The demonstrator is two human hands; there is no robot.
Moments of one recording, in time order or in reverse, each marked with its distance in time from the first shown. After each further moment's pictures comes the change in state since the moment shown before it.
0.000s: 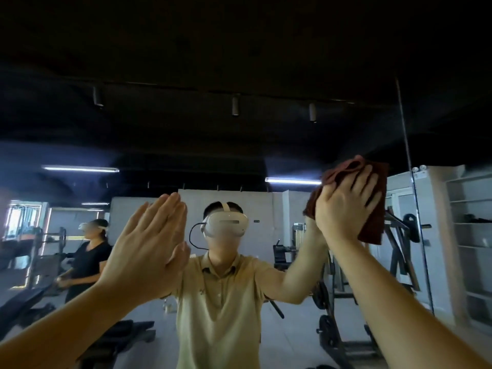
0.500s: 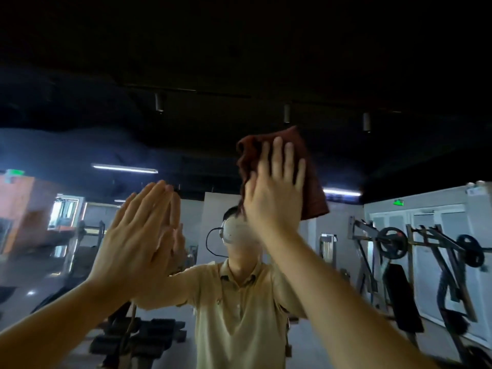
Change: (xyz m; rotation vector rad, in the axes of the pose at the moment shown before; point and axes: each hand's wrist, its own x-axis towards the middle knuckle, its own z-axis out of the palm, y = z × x) left_hand -0.106 -0.279 0.008 -0.134 0.206 -0.127; right_hand -0.172 -0.369 0.024 0.164 0.026 -0.556
